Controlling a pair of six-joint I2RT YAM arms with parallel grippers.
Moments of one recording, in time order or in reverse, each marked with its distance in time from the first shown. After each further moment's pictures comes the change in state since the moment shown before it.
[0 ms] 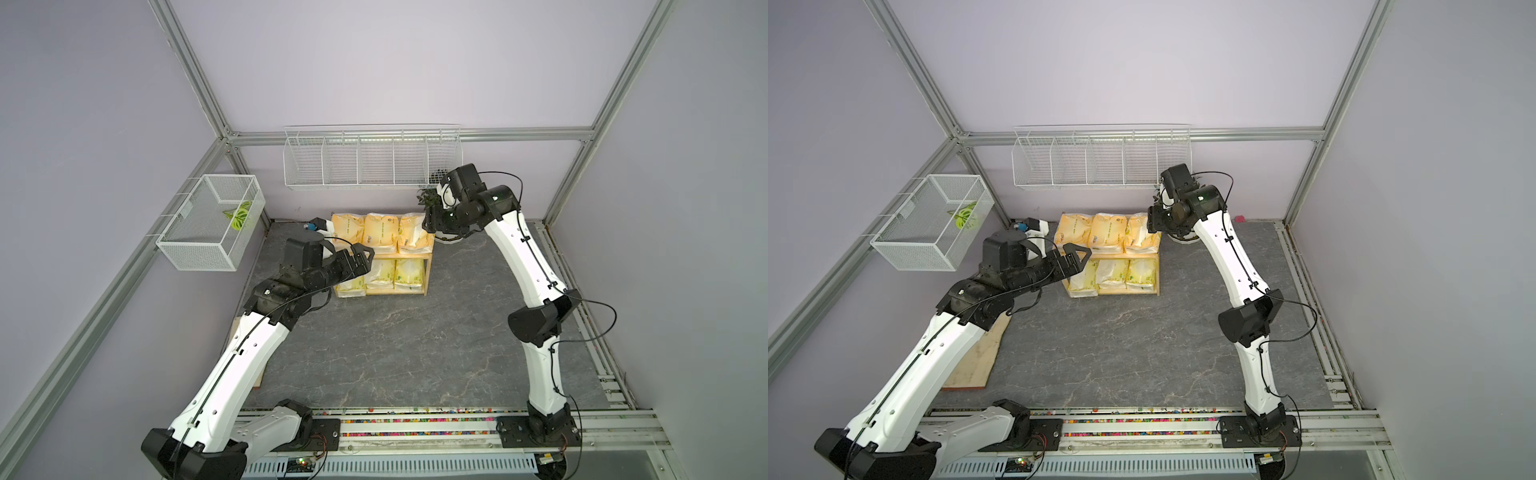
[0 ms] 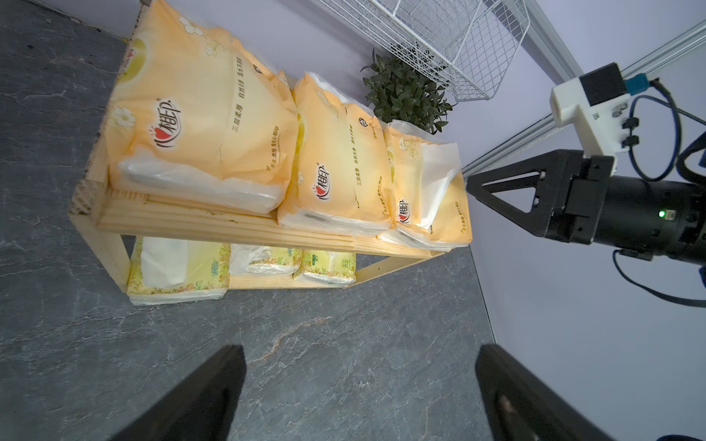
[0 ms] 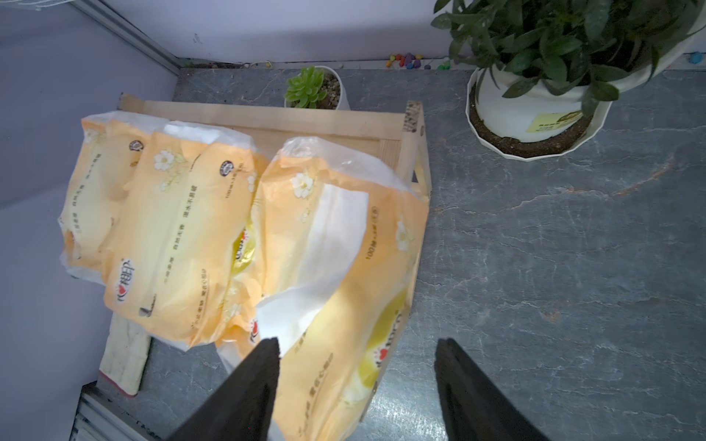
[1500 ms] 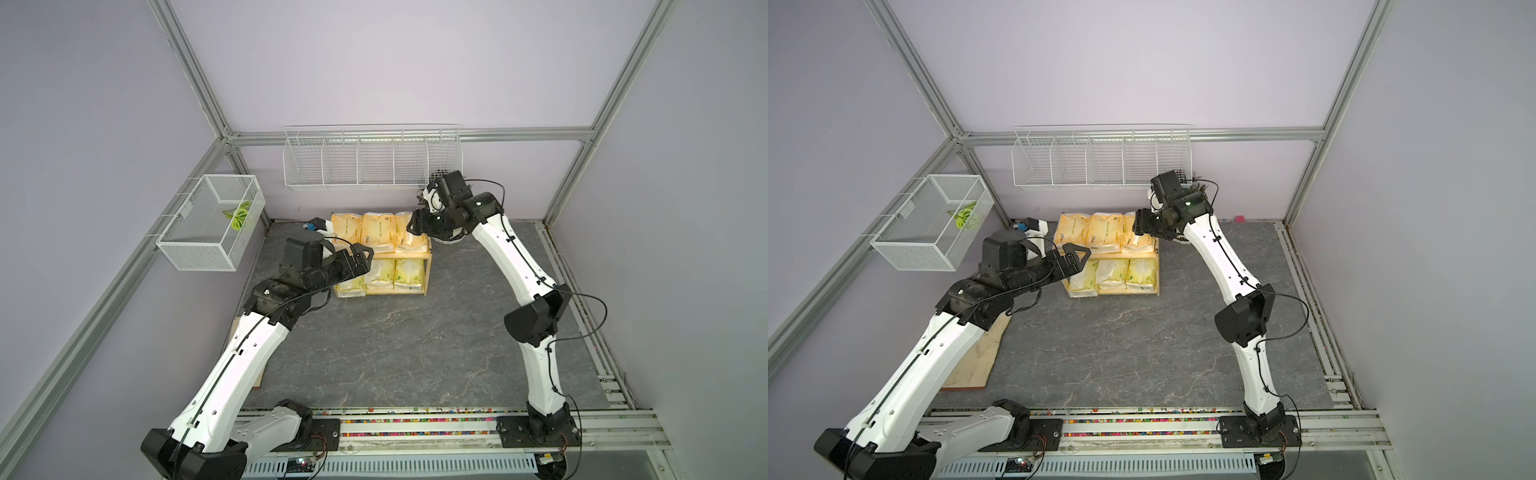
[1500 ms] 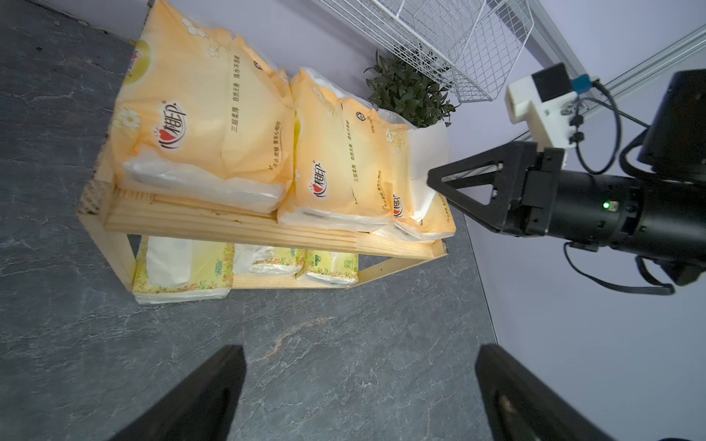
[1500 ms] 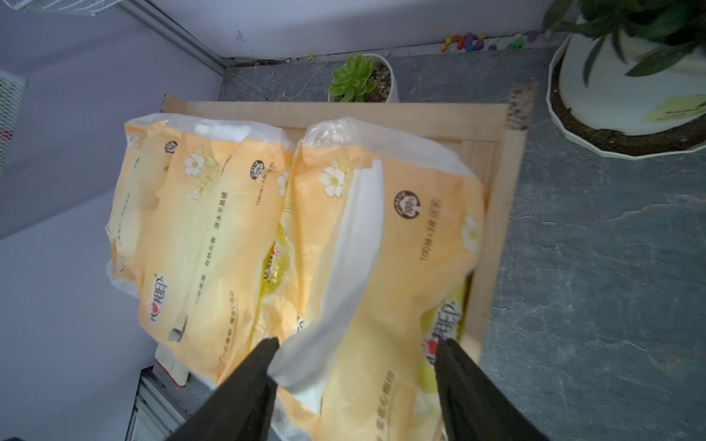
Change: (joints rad) left arm 0.000 0.000 0.013 -0.015 -0.023 0.000; right arm 0.011 -0.006 -0.129 0.167 -0.096 0.068
